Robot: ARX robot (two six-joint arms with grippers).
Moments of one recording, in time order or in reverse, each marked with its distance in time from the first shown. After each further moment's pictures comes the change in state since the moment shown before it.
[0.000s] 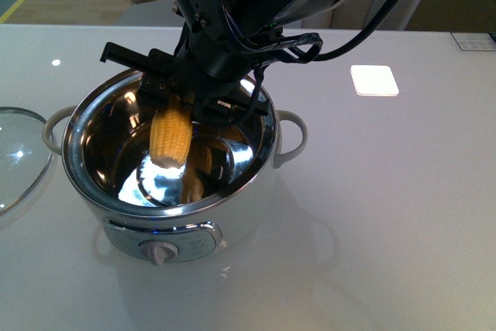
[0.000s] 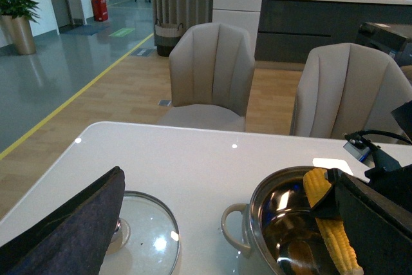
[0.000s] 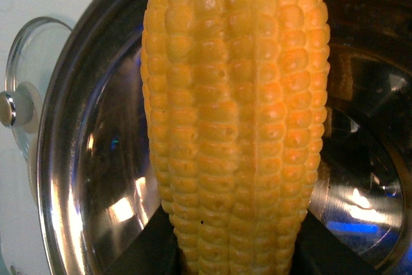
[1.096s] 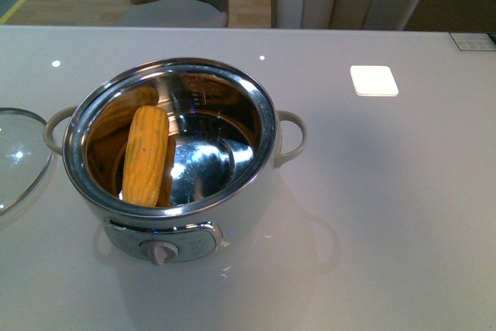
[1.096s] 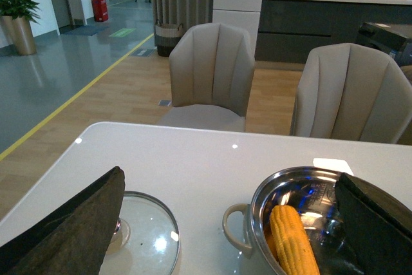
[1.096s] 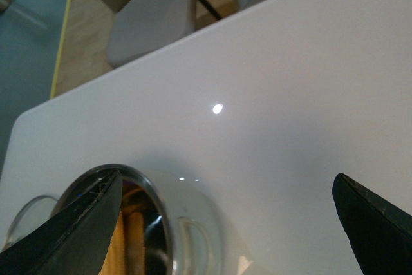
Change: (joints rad) left arm 0.000 0.000 0.000 0.000 0.000 0.000; right arm -0.406 -0.903 -0.762 0.262 0.197 -0.158
